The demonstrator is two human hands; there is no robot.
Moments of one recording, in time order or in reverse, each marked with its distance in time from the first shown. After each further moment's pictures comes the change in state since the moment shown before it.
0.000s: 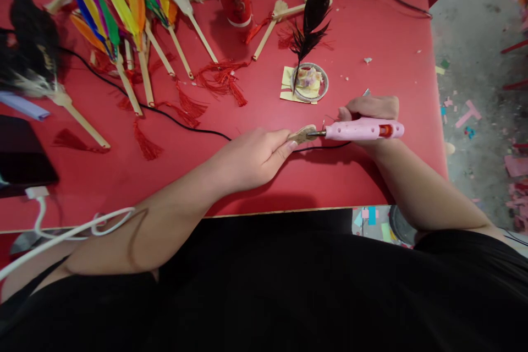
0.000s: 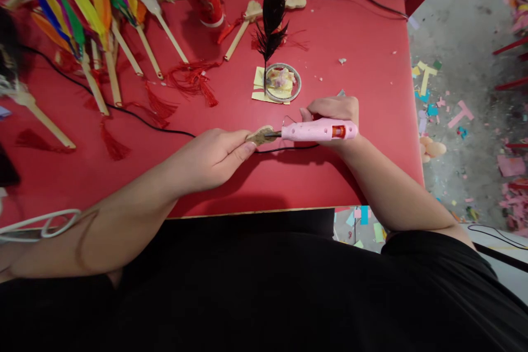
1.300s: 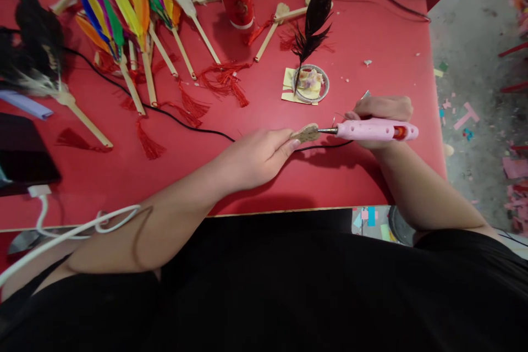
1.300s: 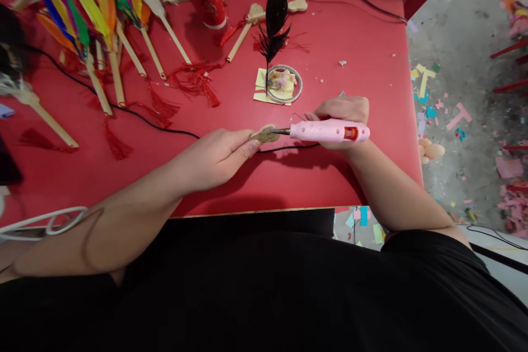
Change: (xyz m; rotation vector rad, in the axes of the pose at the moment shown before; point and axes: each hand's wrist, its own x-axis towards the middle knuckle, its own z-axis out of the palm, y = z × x) left_hand 0.001 -0.005 0.006 -0.104 0.041 0.039; right_hand 0.010 -0.009 -0.009 0.052 0.127 -0.070
